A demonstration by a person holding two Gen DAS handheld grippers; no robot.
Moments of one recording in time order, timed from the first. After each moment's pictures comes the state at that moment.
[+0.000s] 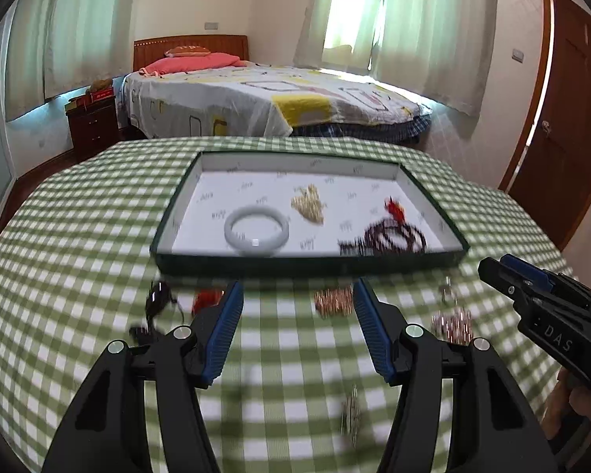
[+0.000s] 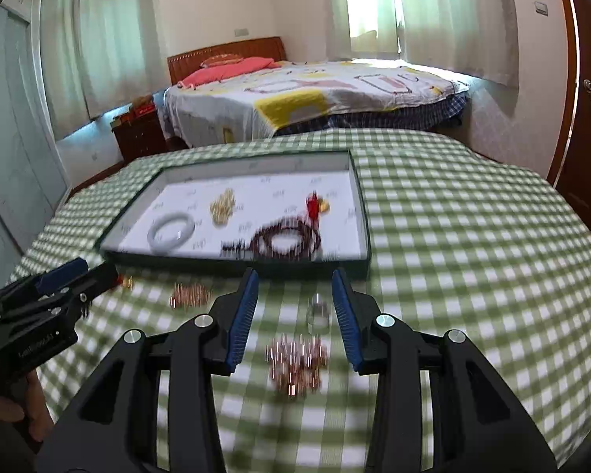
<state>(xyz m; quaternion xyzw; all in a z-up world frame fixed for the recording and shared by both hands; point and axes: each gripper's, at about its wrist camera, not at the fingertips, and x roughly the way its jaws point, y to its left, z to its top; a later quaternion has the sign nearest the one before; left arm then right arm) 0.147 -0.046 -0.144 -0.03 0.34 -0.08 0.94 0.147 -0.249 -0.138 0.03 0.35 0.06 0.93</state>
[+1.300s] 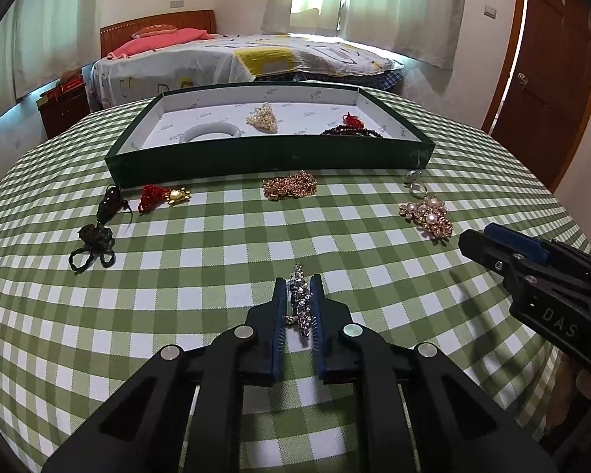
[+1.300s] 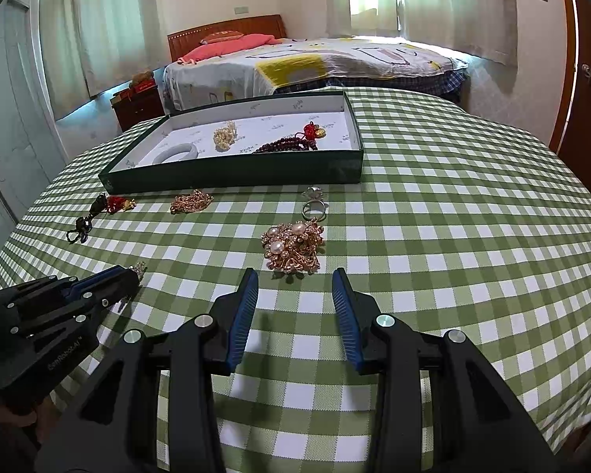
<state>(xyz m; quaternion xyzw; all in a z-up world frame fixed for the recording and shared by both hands) 0.103 -0.076 -0.194 0.00 0.39 -0.13 0.91 0.099 -0.250 -0.174 0.03 0.38 0.06 0.92</state>
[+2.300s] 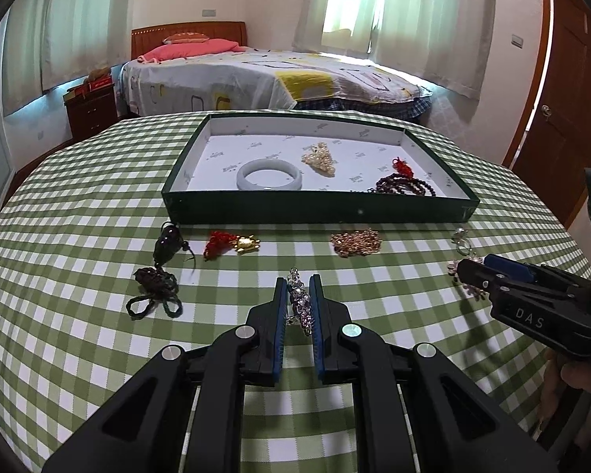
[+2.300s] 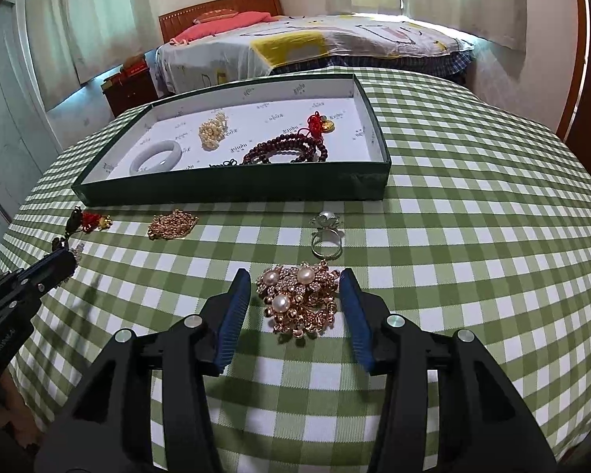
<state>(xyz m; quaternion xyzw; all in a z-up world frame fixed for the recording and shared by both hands) 0.128 -0.032 -0.171 -0.03 0.36 -0.08 0.93 0.160 -0.238 -0.180 0.02 0.42 0.06 0.91</state>
